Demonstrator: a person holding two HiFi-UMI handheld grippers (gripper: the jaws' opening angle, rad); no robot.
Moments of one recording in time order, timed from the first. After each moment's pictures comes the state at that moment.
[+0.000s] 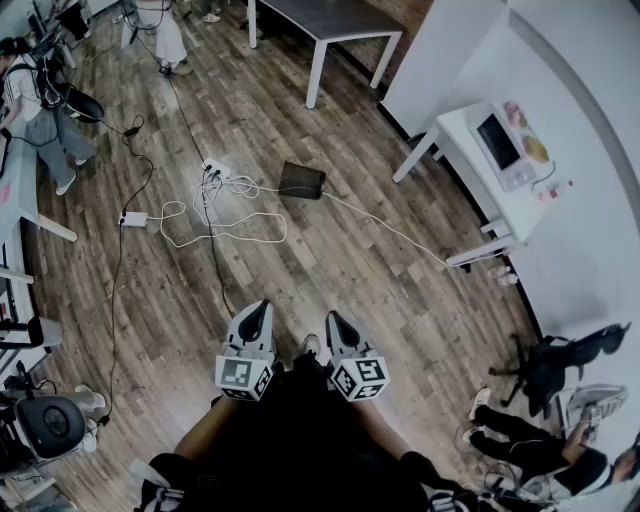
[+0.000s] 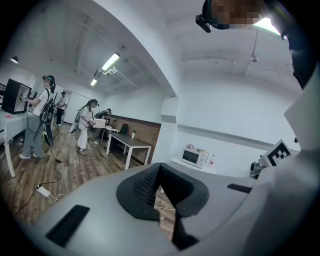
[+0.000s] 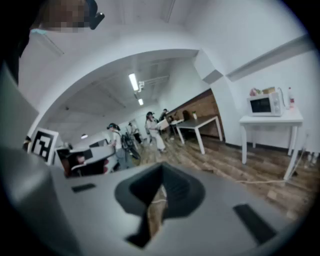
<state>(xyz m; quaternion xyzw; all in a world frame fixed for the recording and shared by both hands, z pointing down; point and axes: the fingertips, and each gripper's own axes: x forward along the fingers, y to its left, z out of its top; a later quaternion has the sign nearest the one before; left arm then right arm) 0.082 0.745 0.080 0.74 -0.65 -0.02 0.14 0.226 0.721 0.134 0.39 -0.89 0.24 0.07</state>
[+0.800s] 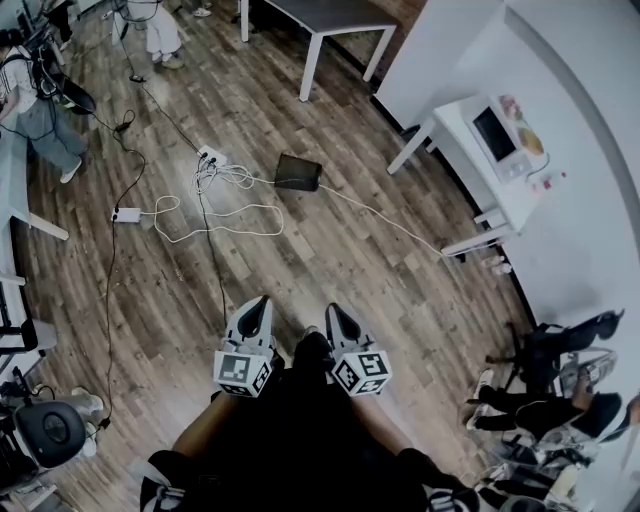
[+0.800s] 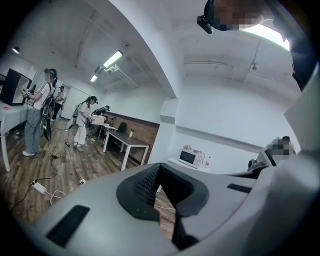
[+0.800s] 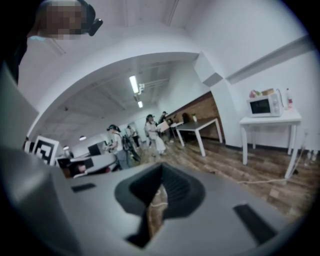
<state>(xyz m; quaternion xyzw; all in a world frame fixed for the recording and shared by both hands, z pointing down) 0.048 0.766 0.092 0.75 -0.64 -0.04 0.15 0.191 0.739 0.127 0.40 -0.89 0.23 0.05</state>
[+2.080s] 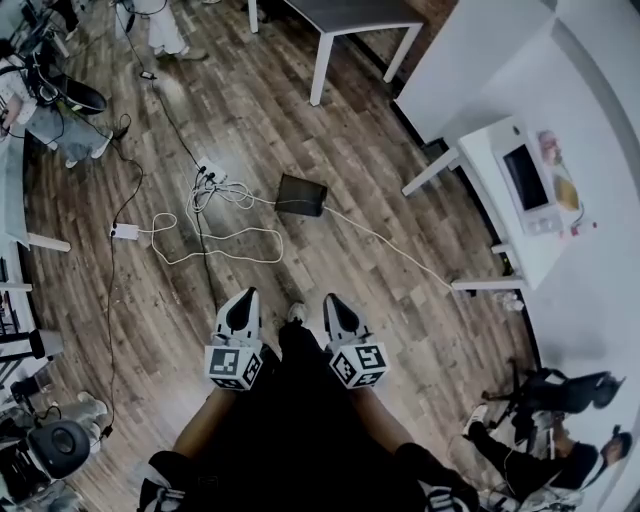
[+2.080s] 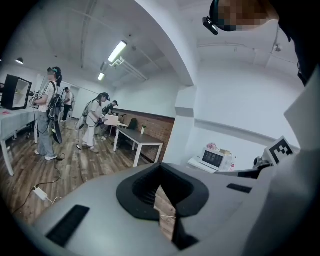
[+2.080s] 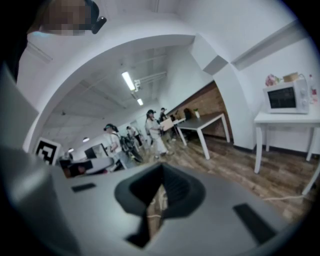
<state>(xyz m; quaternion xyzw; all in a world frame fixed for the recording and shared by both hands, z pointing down) 0.004 0.481 0.123 0.70 -0.69 -0.01 0.18 0.163 0.436 0.154 0.36 -0.89 0.26 0.06</state>
